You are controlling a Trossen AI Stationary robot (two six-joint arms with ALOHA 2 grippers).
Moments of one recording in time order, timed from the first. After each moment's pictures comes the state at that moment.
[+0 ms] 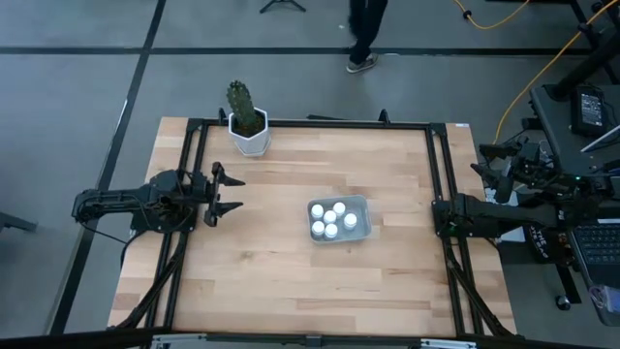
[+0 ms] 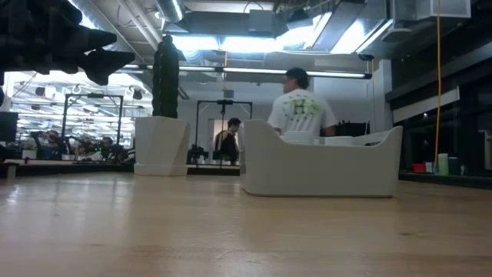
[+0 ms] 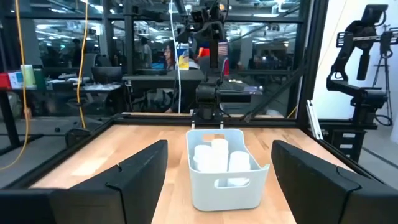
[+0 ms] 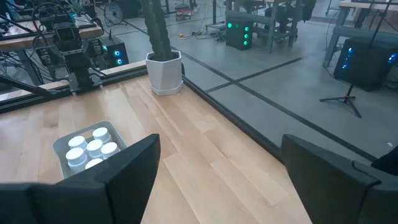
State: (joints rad) left arm 0.10 0.00 0.01 0.10 0.06 -0.04; right arm -0.12 0.06 1.07 -1.27 0.40 0.15
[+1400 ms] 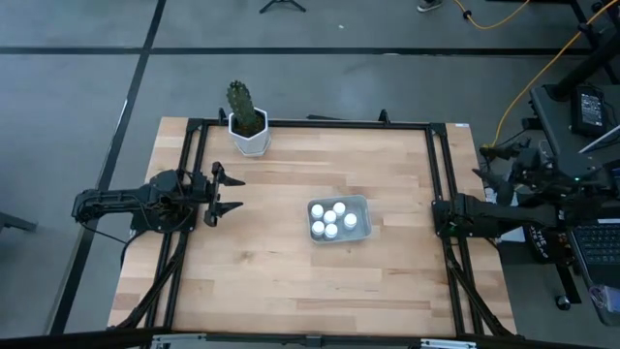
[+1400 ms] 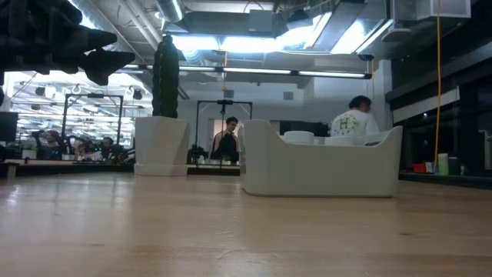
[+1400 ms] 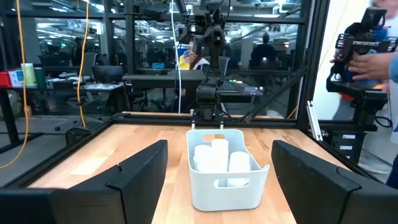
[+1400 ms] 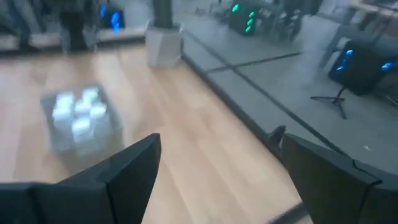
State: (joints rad) left arm 0.10 0.00 0.01 0.10 0.06 -0.05; right arm -0.12 0.06 1.10 -1.37 0.39 0.05
